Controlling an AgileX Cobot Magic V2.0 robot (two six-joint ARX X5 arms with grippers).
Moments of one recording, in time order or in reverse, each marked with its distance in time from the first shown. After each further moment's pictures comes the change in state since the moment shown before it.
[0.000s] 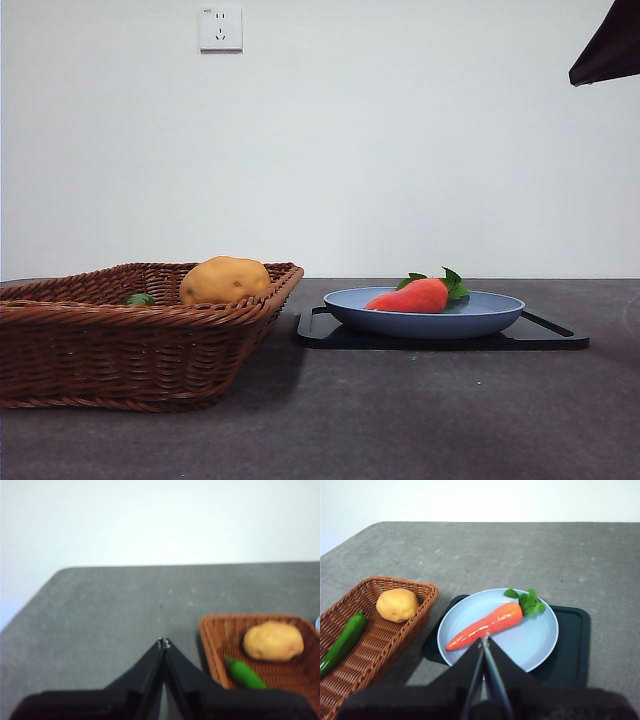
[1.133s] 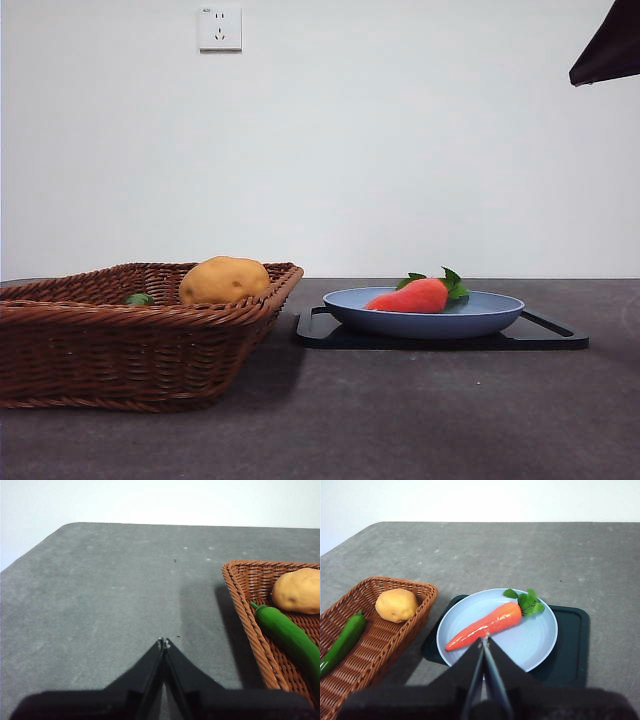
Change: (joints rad) left arm 0.140 -0.192 -0.294 0.048 0.088 -0.019; right arm 0.000 0.000 0.000 0.000 0.000 0.000
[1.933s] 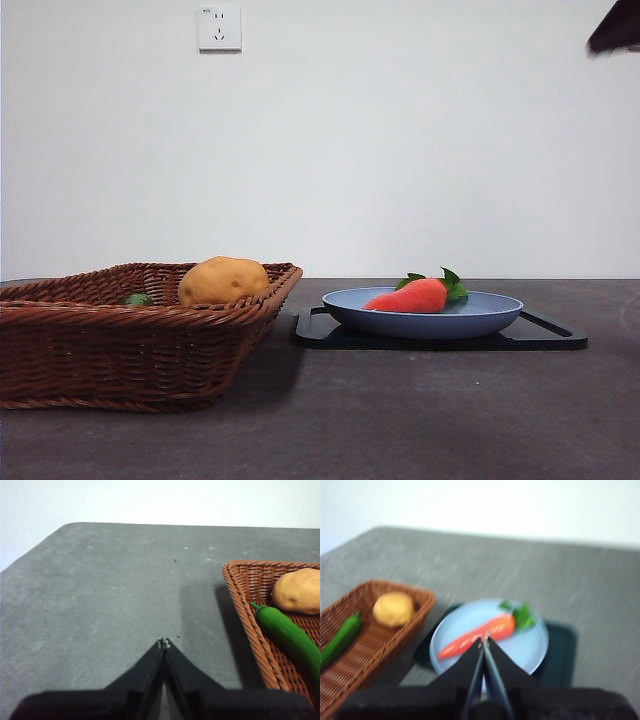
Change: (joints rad) left arm 0.000 0.000 0.000 0.000 0.000 0.000; right arm -0.033 -0.101 0.000 -0.021 -0.005 -0.112
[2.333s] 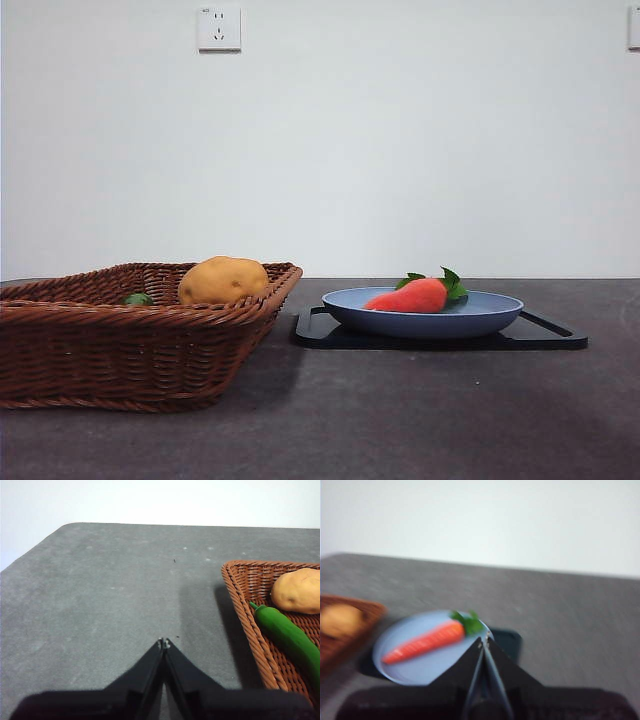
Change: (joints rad) left arm 0.000 0.000 0.000 0.000 0.000 0.000; right arm -0.284 -0.290 -0.230 0.027 -0.130 -0.059
